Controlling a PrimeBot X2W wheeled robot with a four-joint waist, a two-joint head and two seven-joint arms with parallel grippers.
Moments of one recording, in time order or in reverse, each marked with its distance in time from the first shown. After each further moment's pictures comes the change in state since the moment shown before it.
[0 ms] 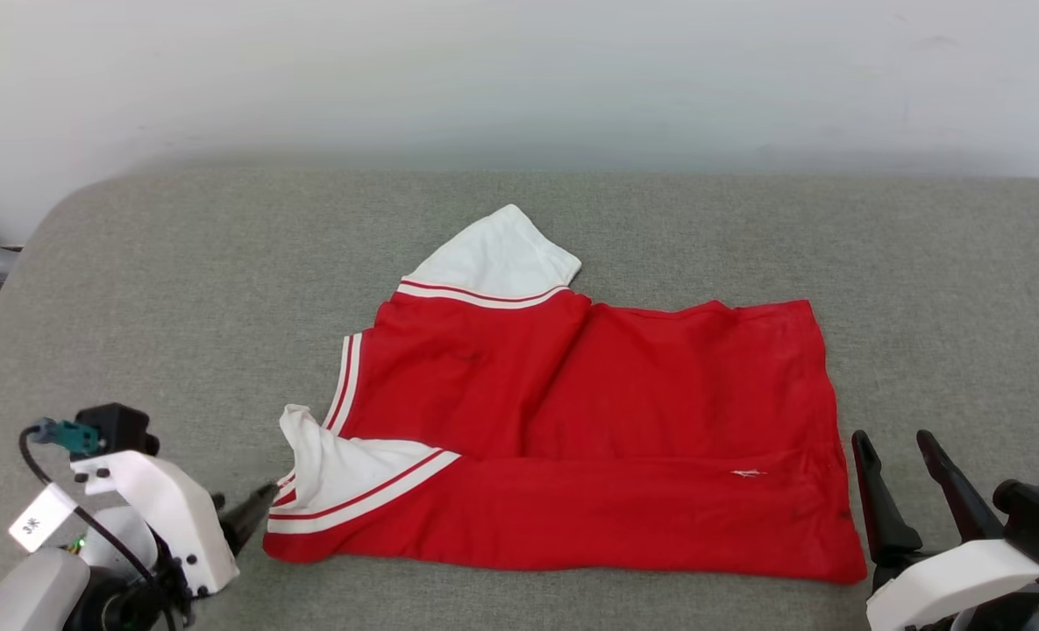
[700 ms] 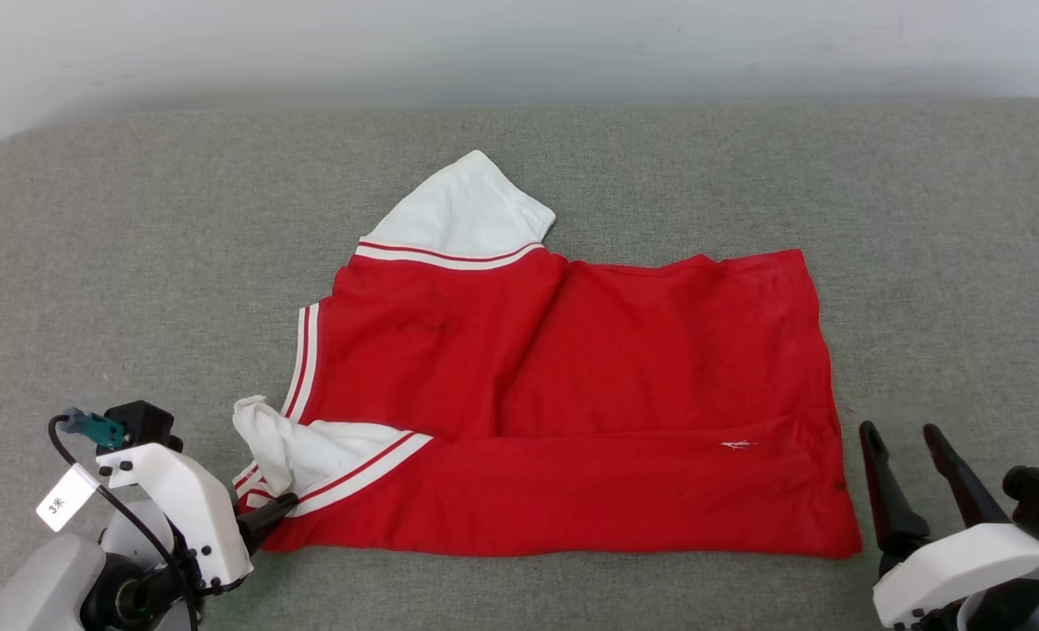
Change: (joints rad) left arm -0.048 -0.036 -0.063 0.088 -0.043 -0.009 0.151; right arm -0.025 0.025 -0.033 -0.011 0.011 0.000 0.063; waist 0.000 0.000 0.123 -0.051
